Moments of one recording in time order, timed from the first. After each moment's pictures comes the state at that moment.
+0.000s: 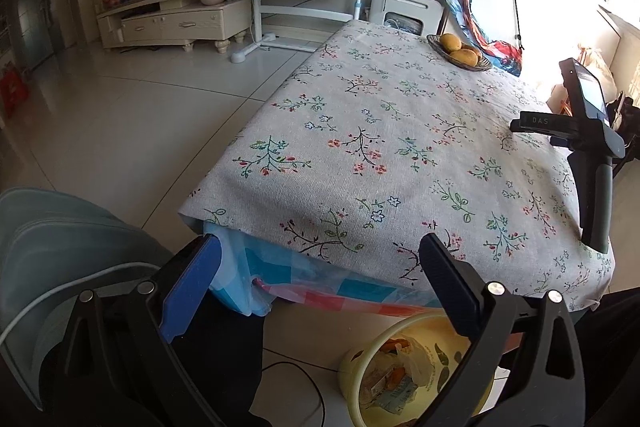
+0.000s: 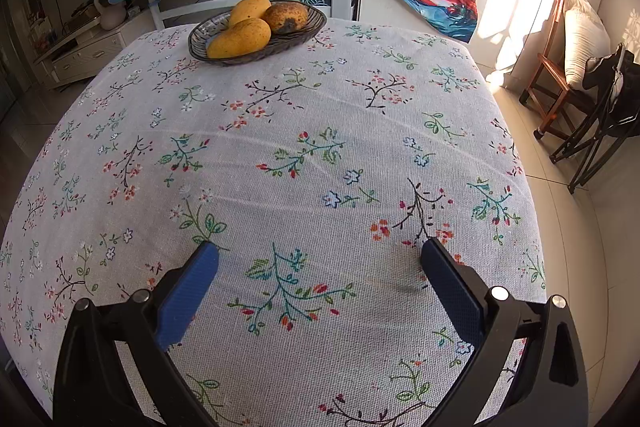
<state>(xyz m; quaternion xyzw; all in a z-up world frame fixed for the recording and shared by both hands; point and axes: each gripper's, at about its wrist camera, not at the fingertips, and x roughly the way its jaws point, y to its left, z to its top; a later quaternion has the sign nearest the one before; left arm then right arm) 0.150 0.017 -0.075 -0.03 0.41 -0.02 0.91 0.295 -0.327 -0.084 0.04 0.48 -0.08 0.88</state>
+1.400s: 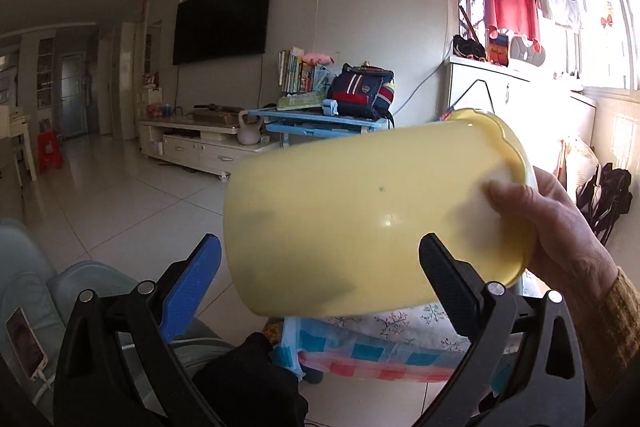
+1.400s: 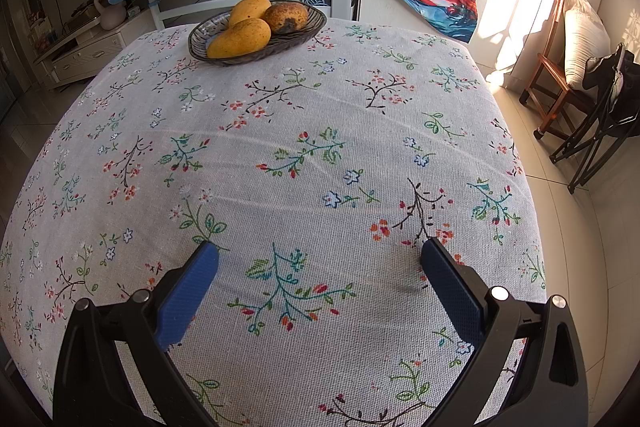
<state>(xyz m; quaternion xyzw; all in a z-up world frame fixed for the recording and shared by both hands) -0.037 0.046 0.117 -0.03 0.18 0.01 0.98 0.295 -0.327 -0.084 0.04 0.48 -0.08 0.88</state>
